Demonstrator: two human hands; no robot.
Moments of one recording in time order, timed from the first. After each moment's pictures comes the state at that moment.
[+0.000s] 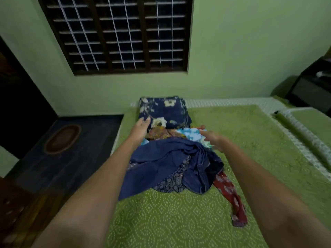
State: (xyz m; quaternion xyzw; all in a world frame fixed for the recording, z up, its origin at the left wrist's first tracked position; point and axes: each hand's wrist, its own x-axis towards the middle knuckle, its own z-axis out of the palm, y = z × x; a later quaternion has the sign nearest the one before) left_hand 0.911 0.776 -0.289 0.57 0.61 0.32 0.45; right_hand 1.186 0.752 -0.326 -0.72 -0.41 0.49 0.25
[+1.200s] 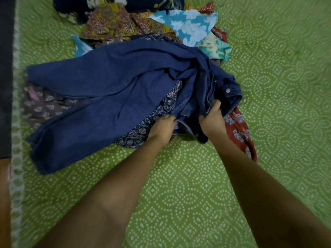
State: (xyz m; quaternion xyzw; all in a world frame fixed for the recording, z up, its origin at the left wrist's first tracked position) left_hand 1.076 0.860 -0.780 0.79 0.52 -0.02 0.32; right_hand 1.246 0.833 -0.750 -0.86 -0.40 0.30 0.11
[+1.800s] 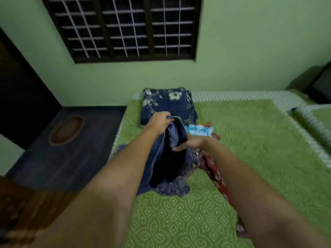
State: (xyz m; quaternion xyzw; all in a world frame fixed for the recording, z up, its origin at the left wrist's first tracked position) left_hand 0.978 0.874 -0.315 0.77 0.58 0.16 0.22; right_hand 1.138 0.821 -0.343 -0.59 -0.61 0.53 0.07
